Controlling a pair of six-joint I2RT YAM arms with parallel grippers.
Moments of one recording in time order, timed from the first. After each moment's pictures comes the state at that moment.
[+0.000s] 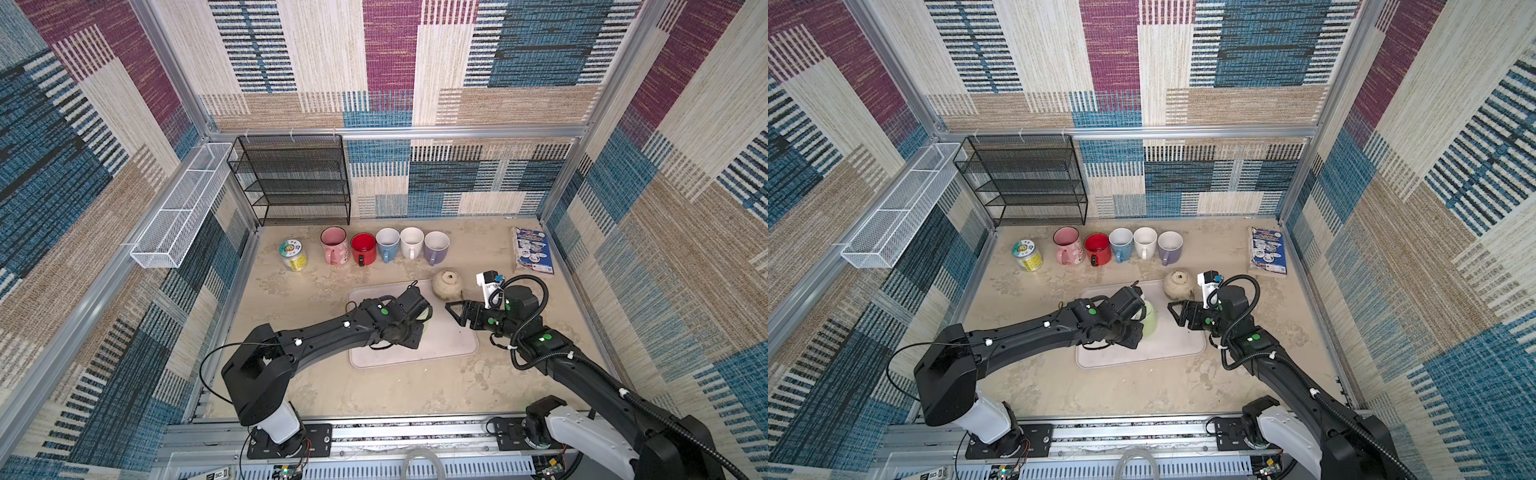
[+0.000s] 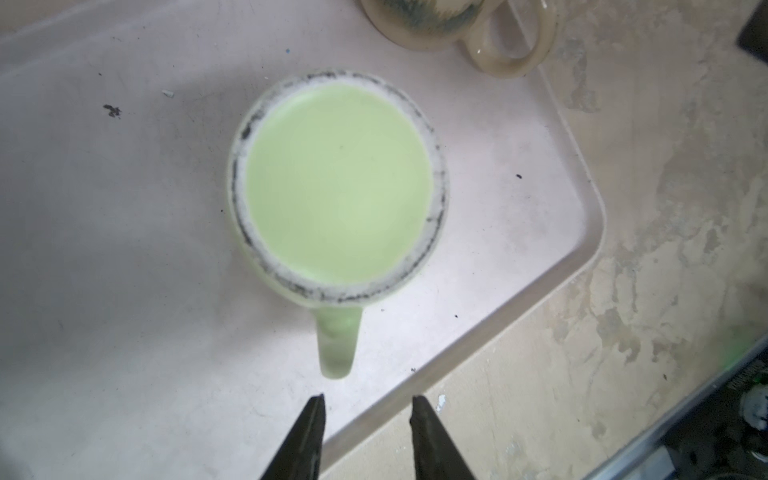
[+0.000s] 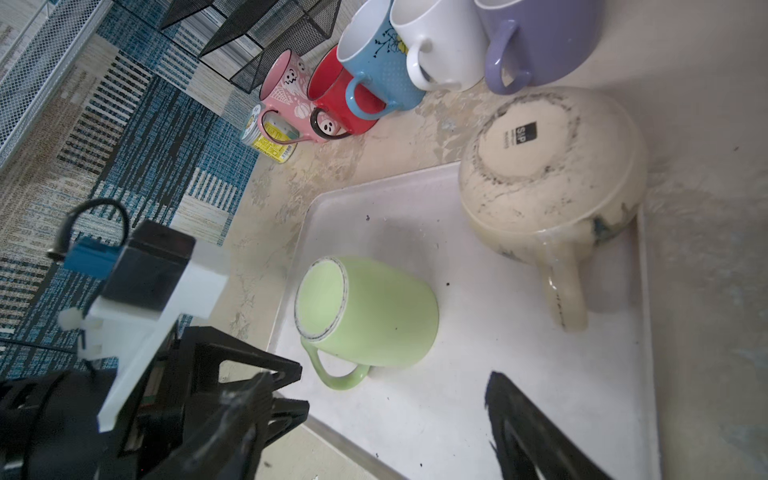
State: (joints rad) left arm -0.95 1.64 1.16 -0.64 -0.06 -0.55; right arm 0.36 0.97 0.51 -0.05 -0.40 0.56
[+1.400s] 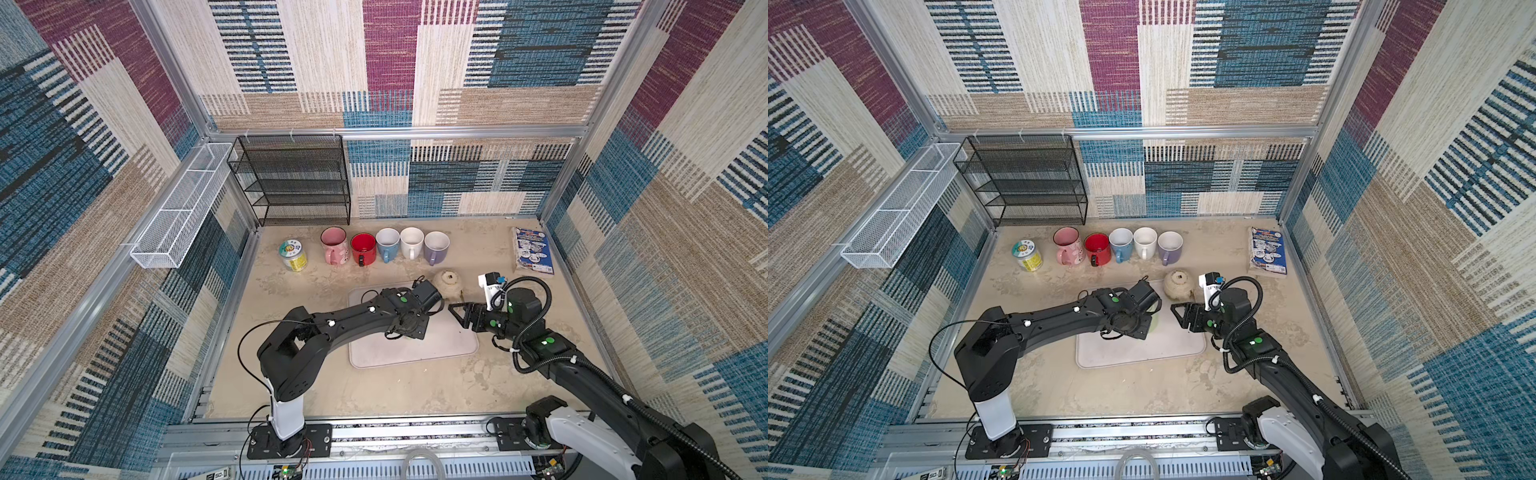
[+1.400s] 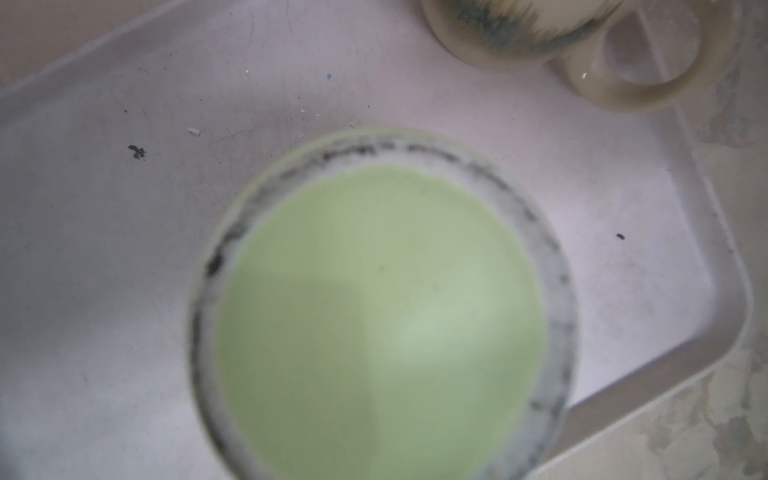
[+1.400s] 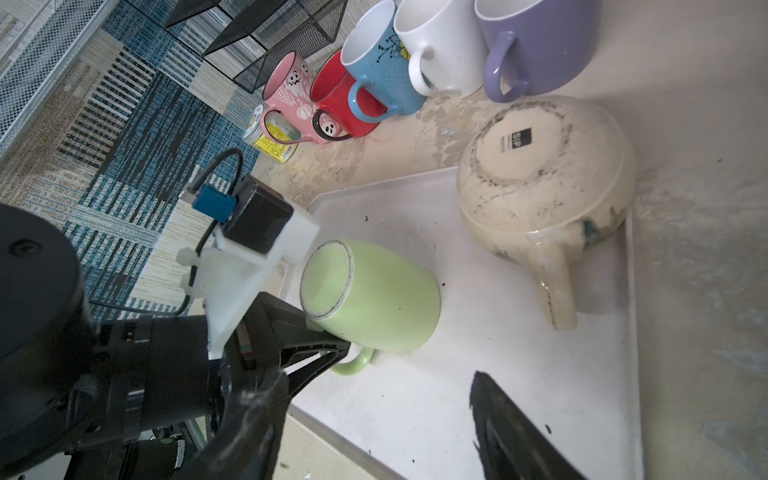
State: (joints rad) left arm -0.93 1.84 1.33 -0.71 -0.15 -0.53; right arm 0.36 0.93 0.49 -0.05 -0.40 0.53
